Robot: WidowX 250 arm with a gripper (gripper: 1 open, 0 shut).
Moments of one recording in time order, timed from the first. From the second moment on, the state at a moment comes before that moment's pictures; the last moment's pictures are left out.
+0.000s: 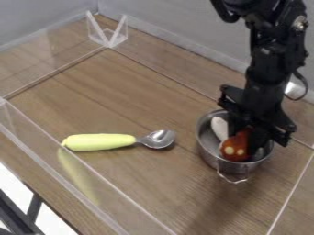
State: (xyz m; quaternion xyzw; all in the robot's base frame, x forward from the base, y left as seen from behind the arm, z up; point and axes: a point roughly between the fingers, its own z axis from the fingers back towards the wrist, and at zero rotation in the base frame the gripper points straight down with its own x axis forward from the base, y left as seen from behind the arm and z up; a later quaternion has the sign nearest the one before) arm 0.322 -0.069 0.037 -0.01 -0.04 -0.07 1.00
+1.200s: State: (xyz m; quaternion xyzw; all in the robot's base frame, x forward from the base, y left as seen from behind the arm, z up) arm 0.324 -0.063 0.037 -0.02 -0.04 -0.05 1.00
